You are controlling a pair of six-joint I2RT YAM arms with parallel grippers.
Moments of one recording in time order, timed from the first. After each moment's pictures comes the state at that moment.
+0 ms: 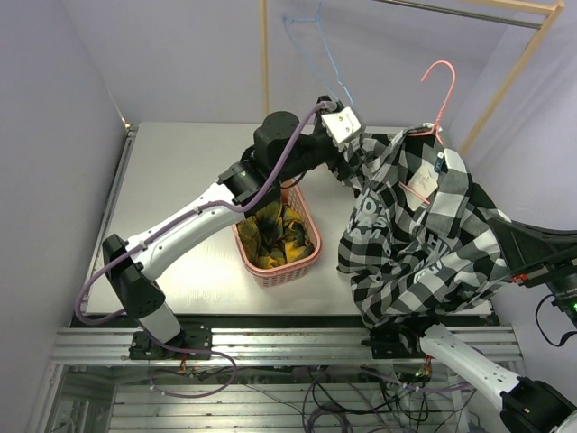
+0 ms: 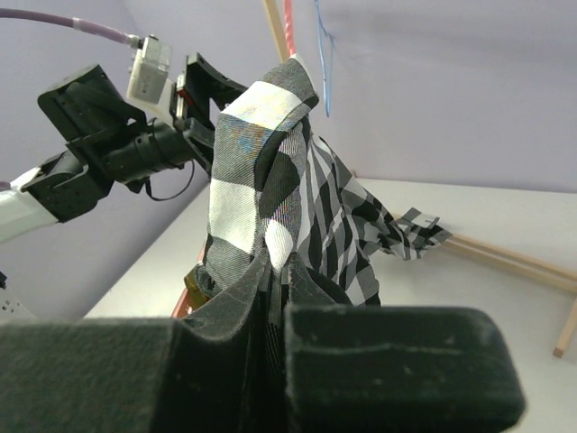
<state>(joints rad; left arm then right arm) -0.93 1.62 1.75 0.01 0.14 0.27 0.57 0.63 1.89 -1.08 0.15 0.24</state>
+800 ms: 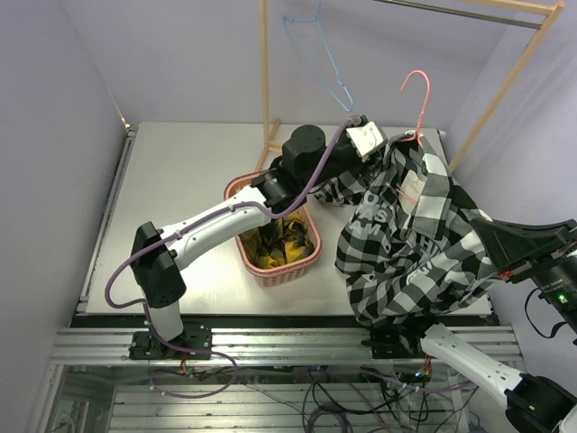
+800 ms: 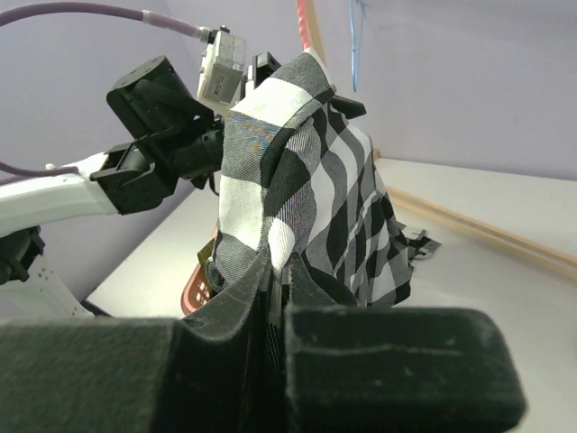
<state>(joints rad) -0.99 1.77 1.74 0.21 0.14 0.28 0.63 0.63 1.82 -1.07 0.12 0.24</state>
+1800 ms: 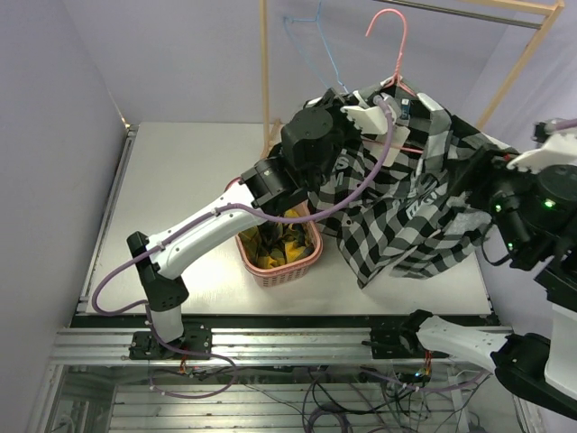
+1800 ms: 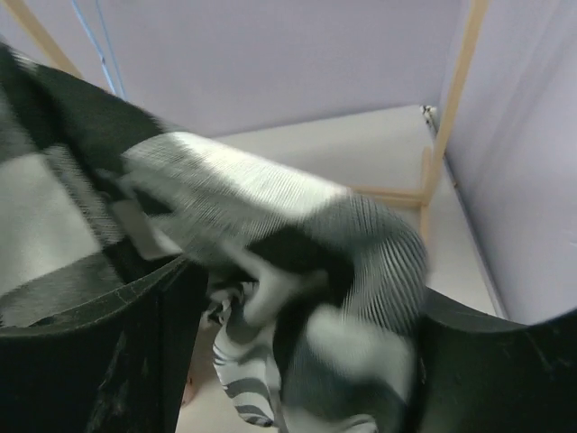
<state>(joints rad) -1.08 1.79 2.08 -0.10 -0.65 0.87 0.67 1.01 1.97 -1.17 0.70 0.28</state>
